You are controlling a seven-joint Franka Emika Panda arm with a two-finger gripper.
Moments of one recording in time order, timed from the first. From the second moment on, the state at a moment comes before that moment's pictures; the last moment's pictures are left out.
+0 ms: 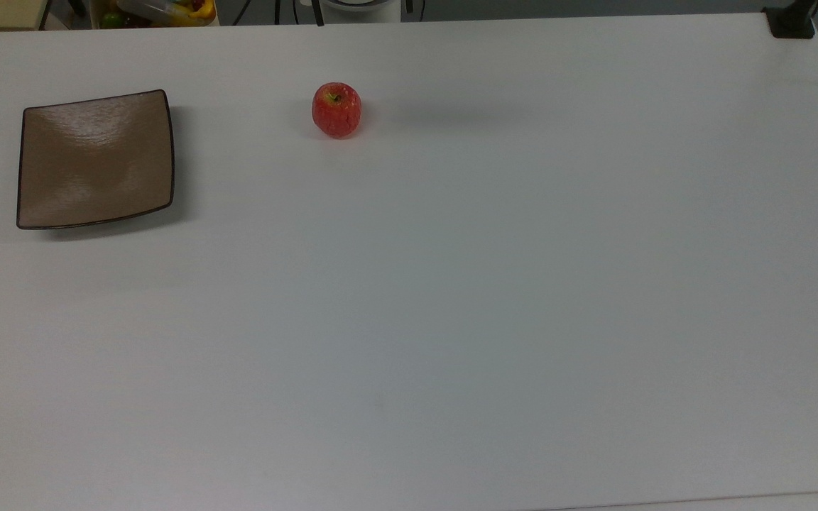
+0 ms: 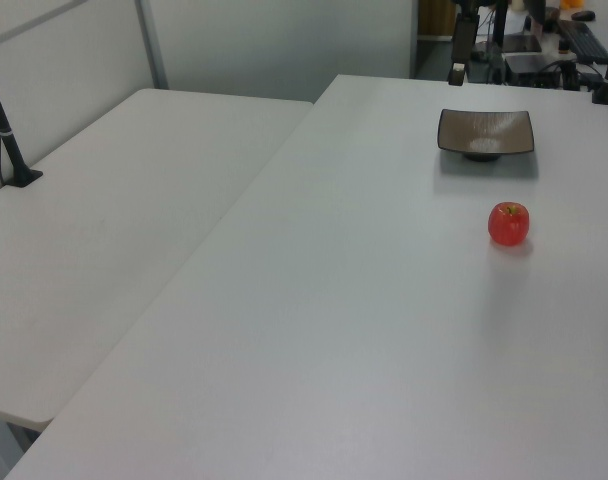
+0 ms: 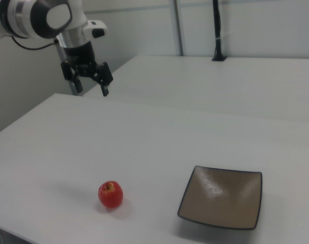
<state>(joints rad) 0.17 -0.03 -0.04 -1.63 0.06 1.69 -0.08</state>
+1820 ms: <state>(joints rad) 0.17 -0.03 -0.04 -1.65 0.06 1.69 -0.10</state>
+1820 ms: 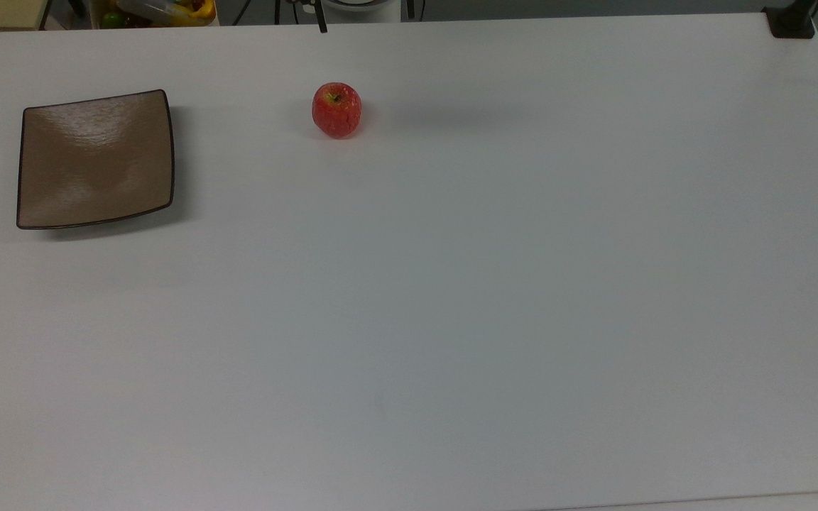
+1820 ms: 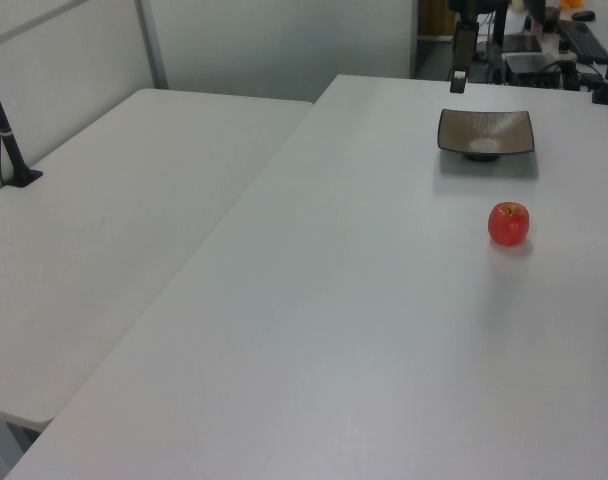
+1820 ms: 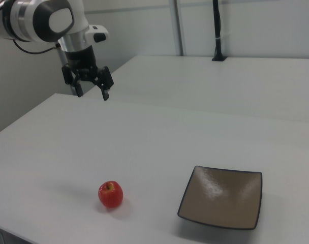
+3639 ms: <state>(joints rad) 0.14 -0.14 -0.09 -2.30 -0.08 2.01 -0.80</state>
